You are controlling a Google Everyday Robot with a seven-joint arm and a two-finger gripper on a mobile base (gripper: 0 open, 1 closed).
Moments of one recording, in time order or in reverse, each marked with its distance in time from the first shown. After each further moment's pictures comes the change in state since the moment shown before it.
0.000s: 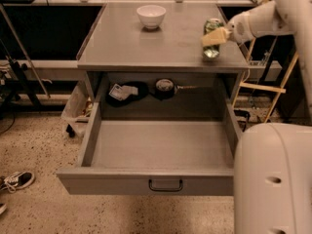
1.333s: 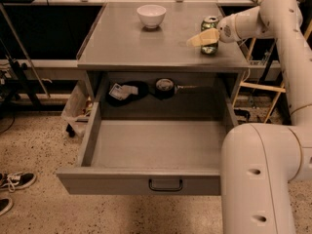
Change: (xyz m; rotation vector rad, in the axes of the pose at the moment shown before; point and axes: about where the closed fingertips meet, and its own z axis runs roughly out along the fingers) arm -0.013 -0.018 0.038 0.044 -0.066 -0.053
